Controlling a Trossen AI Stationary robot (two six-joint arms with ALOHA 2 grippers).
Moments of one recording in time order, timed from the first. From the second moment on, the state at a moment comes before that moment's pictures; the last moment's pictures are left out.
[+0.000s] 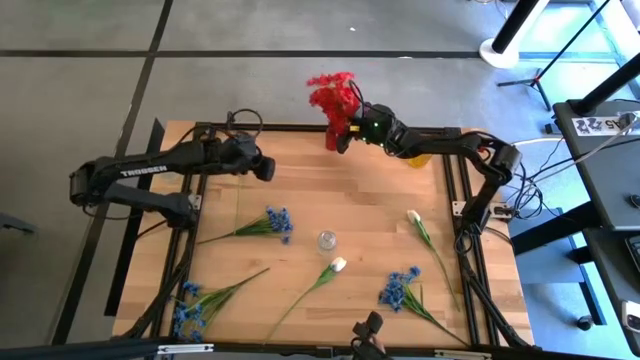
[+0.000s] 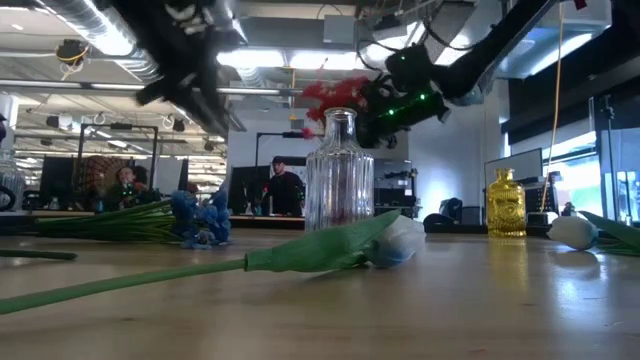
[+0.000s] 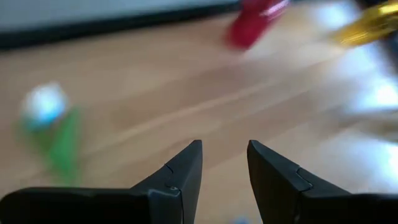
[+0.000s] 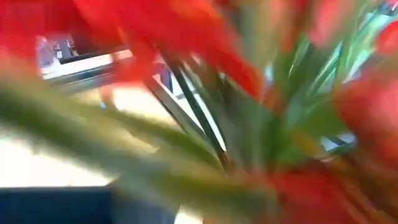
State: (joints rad) left arm 0.33 1.09 0.89 -0.69 -0.31 -0.83; right arm -0.58 1.76 1.03 0.48 -0.02 0.00
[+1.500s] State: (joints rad) left arm 0.66 1.29 0.44 -0.28 -0.29 -1.00; right arm -0.46 1.19 1.13 -0.24 0.18 0.02
